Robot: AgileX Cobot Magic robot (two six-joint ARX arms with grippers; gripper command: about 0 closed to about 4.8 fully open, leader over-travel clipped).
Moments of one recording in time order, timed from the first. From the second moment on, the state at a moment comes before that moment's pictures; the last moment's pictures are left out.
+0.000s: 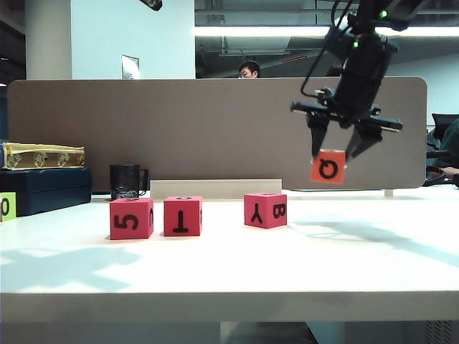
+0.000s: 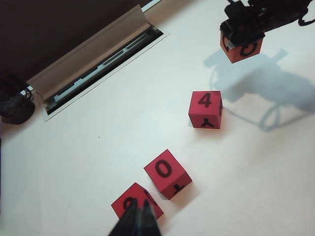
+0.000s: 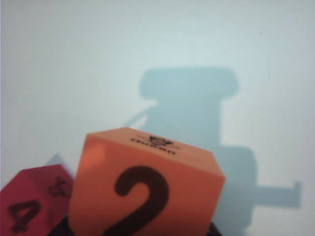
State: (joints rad) left arm -0.80 1.18 1.20 -0.51 -0.38 0.20; right arm 0.26 2.01 1.74 -0.65 -0.04 0.32
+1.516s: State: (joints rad) left arm -0.80 1.18 1.20 -0.54 -0.38 0.20; right arm 0.55 2.12 1.74 -0.68 -0.18 0.23
